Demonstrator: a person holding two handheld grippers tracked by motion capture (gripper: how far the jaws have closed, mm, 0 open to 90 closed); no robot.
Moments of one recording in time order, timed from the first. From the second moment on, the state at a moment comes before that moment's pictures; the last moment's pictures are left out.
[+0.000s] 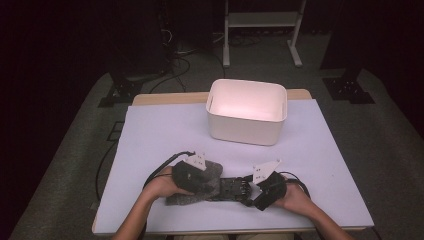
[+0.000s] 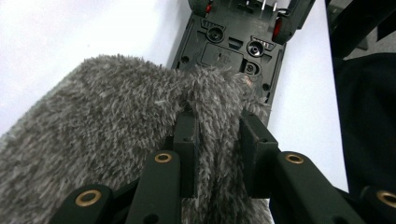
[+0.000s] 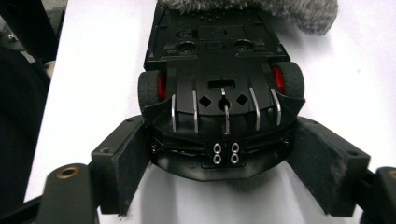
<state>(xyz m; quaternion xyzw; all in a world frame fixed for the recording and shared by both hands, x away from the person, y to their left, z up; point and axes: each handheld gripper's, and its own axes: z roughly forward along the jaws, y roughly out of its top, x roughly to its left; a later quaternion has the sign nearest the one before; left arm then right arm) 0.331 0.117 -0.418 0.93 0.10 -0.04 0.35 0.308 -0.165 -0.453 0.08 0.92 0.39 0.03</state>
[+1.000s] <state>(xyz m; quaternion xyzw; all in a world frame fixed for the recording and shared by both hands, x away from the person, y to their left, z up) 0.353 0.053 -0.400 0.93 0.07 -0.03 0.36 0.302 -0.155 -0.450 0.04 0.92 0.37 0.09</state>
